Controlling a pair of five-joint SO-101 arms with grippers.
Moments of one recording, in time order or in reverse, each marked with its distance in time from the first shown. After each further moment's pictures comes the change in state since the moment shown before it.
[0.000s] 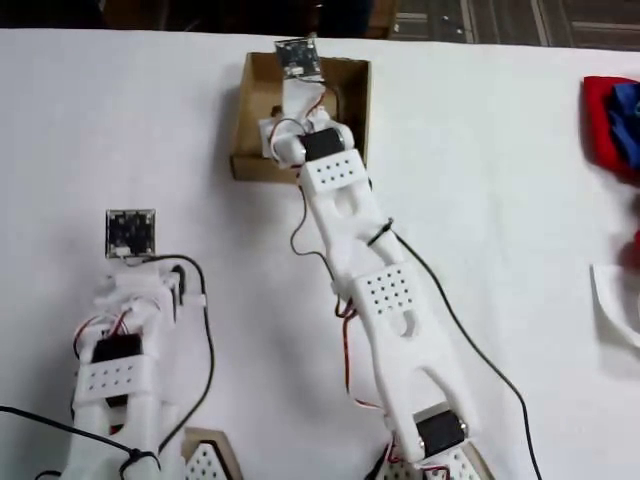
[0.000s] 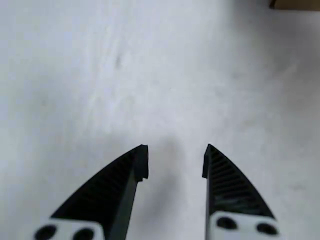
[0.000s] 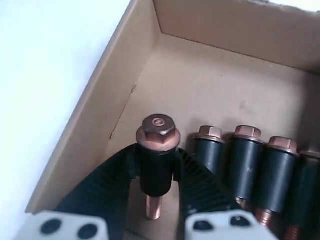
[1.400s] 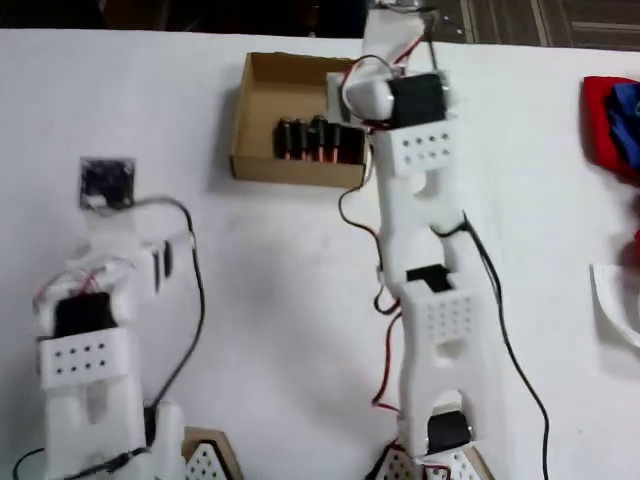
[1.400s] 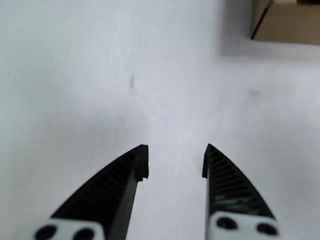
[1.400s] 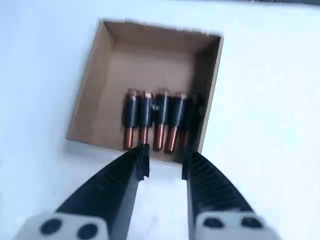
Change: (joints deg) left arm 0.0 0.0 -36.2 40.0 -0.1; right arm 8.7 -36.8 -0.1 40.0 0.0
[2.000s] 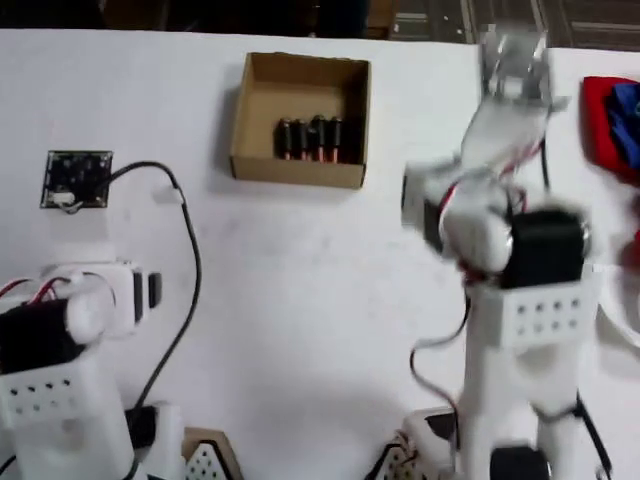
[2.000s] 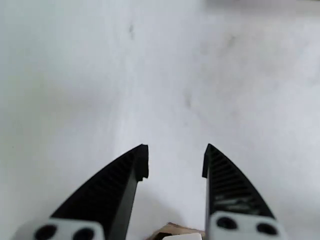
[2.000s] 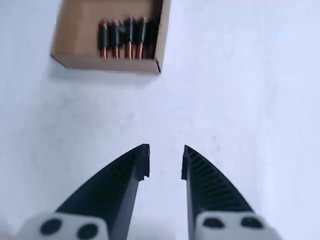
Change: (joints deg) left arm -0.1 -0.7 -20.8 34.2 -0.4; right arm 5.8 -68.1 78.3 -0.1 0.0
